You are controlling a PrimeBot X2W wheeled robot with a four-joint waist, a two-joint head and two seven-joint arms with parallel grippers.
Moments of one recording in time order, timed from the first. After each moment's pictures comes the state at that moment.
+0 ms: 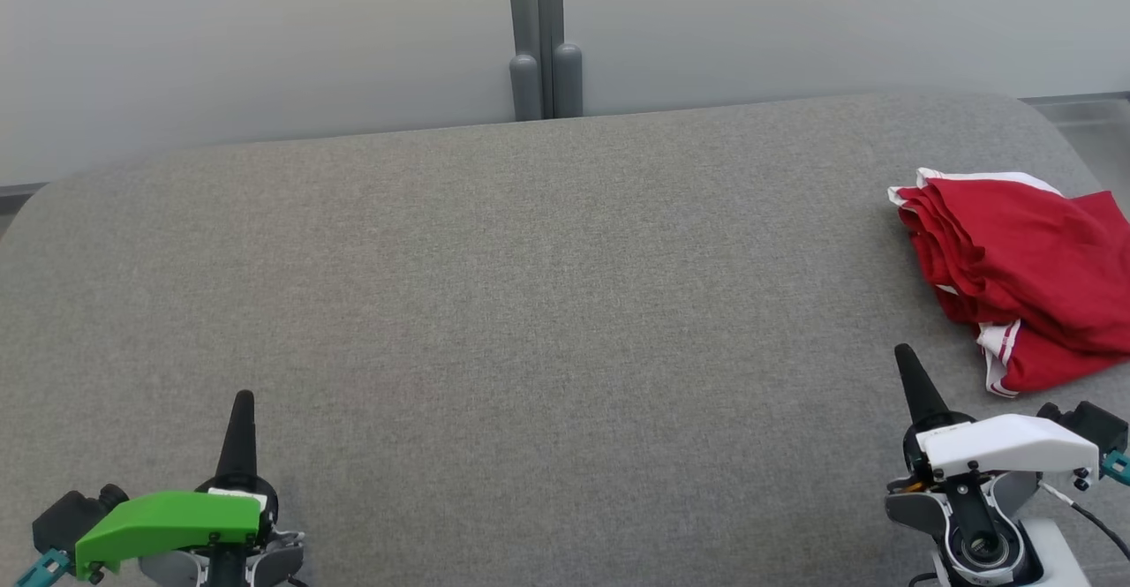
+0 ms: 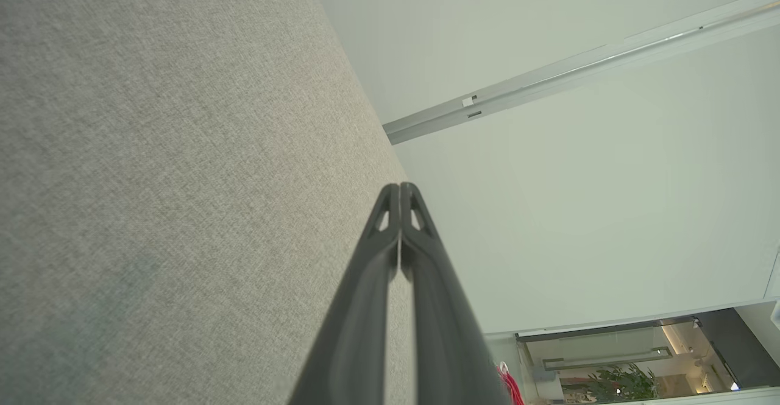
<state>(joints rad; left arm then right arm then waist) -0.08 0.04 0.09 0.30 -1.25 -0.11 0.02 -0.14 -0.04 -0.07 0.33 1.20 0.13 0.01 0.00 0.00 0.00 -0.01</state>
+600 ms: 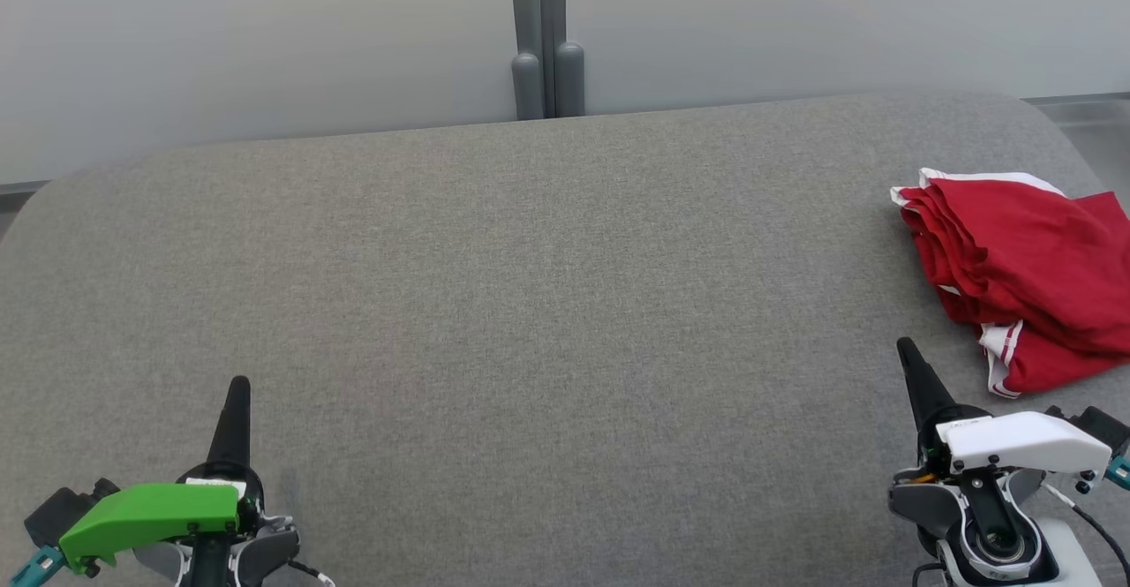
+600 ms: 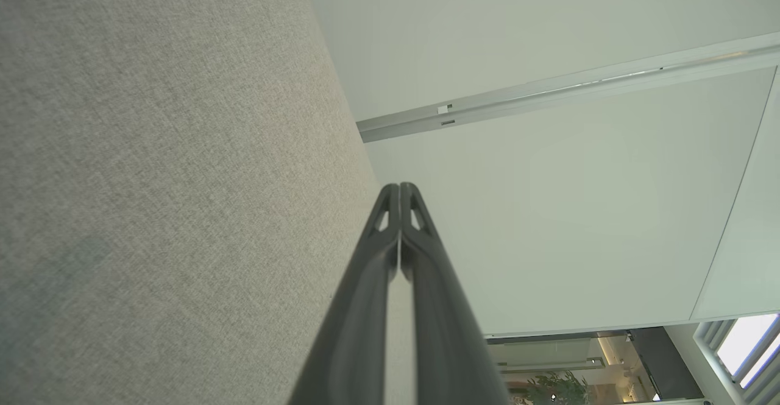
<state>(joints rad) -0.10 0.04 0.11 0.29 -1.38 -0.12 0.06 -0.14 -0.05 -0.08 0.31 1.36 0.13 0.05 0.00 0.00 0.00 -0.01</state>
